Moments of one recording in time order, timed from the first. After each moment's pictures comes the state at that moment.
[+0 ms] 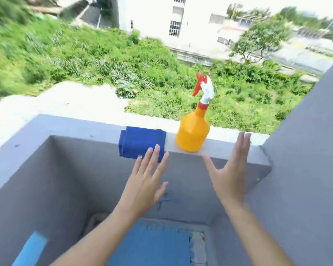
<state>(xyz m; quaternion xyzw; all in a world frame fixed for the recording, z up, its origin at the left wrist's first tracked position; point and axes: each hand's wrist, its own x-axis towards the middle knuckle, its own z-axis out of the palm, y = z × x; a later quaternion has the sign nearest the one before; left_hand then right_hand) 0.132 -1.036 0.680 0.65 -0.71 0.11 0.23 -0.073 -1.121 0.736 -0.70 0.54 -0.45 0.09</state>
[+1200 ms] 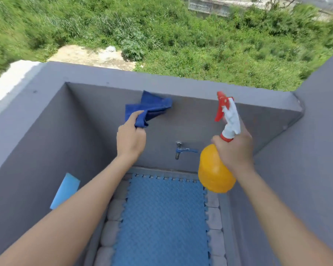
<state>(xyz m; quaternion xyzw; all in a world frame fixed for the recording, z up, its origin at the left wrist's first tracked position) 0.315 -1.063 0.641 0.76 -0.40 -0.17 0.48 0.076 -1.112 0.678 -0.67 0.53 -0.42 0.29</state>
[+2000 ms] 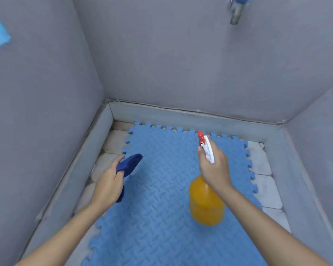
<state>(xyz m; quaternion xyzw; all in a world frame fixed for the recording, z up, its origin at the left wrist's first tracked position) 0.319 -0.839 0.067 0.82 -0.39 -0.26 0.33 0.085 -0.980 0.108 -0.69 0.55 -0.33 0.34</state>
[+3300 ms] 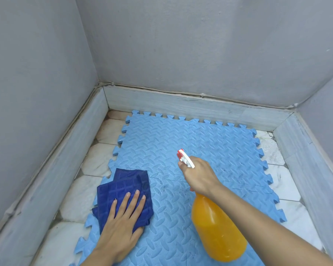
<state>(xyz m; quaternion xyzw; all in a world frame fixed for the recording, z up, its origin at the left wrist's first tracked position) 0.277 -0.754 -0.125 0.74 -0.67 -0.10 0.01 0.105 -0.949 0.022 -0.72 0.57 -0.07 0.39</state>
